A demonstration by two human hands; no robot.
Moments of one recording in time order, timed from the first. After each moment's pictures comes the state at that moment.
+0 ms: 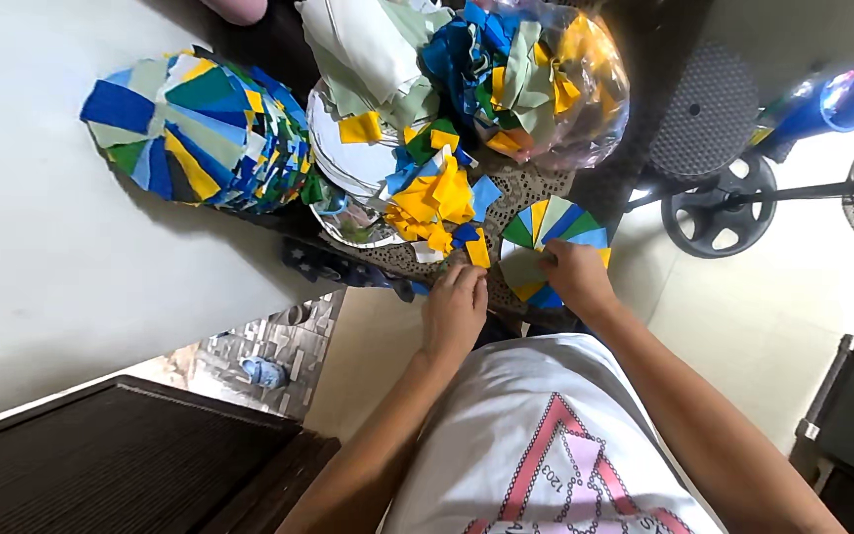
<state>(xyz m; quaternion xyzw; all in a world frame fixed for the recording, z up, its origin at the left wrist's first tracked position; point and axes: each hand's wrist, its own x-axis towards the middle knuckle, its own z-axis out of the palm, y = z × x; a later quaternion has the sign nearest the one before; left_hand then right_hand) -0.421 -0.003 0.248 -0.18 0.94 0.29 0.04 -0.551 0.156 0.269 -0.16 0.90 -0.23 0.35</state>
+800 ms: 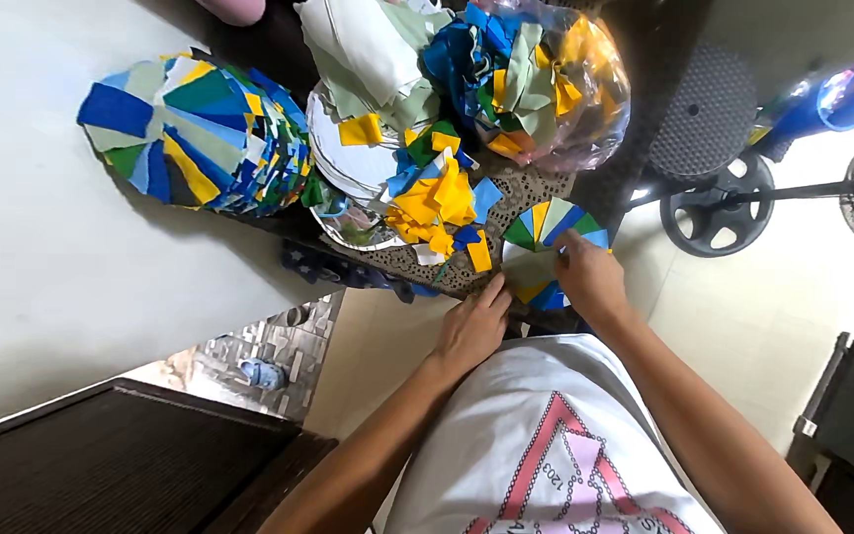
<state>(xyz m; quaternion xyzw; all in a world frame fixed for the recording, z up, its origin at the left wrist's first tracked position) -0.408 0.008 0.232 0.00 0.97 0.25 0.08 -0.549 0.161 0.279 -0.15 0.92 -0.21 0.30</state>
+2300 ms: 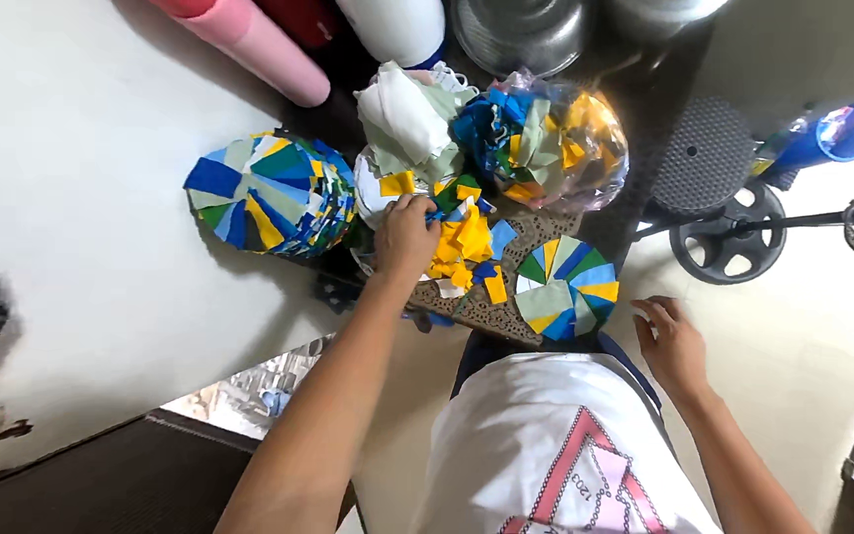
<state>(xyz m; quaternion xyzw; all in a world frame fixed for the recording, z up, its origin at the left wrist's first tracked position) -0.537 -0.134 0.270 -0.21 0.95 0.20 0.07 -0.520 0.273 0.263 -0.14 0.95 -0.24 0.13</state>
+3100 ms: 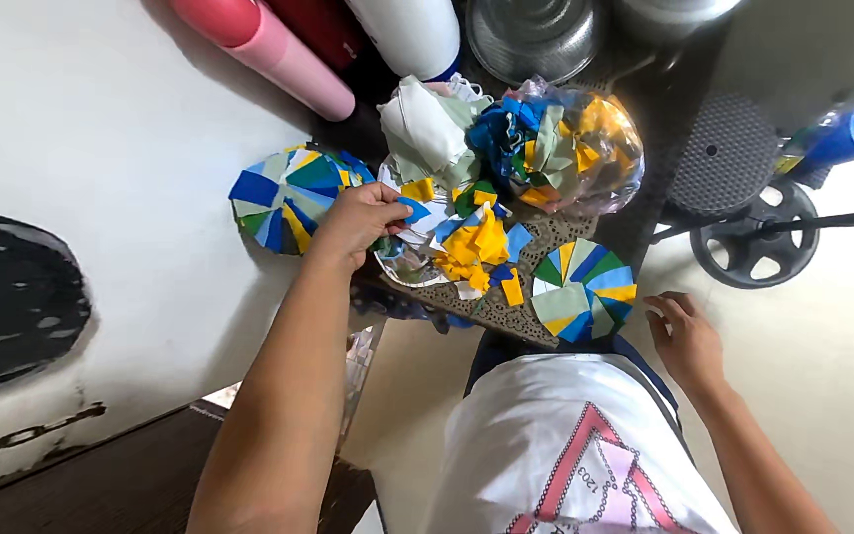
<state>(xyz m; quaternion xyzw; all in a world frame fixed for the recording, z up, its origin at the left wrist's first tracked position) -0.534 -0.191 0.340 -0.37 0.77 0.51 0.10 -0.528 0.262 0.261 -0.15 0.94 -0.27 0.12</state>
